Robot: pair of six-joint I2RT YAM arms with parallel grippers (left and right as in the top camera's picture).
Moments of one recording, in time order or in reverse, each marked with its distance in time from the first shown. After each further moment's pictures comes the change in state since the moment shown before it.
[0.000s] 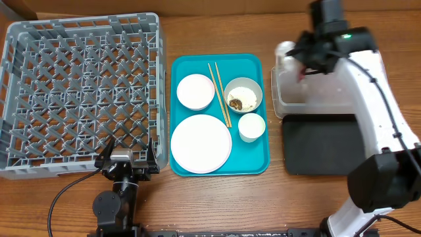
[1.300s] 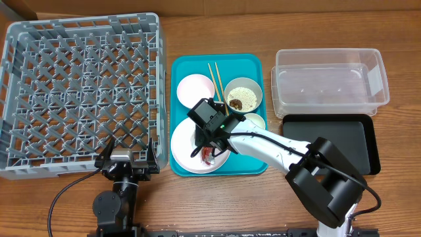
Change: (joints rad) left arm 0.000 0.000 0.000 0.000 0.000 0.000; right arm 0.695 0.103 -0.528 0.498 -0.060 0.183
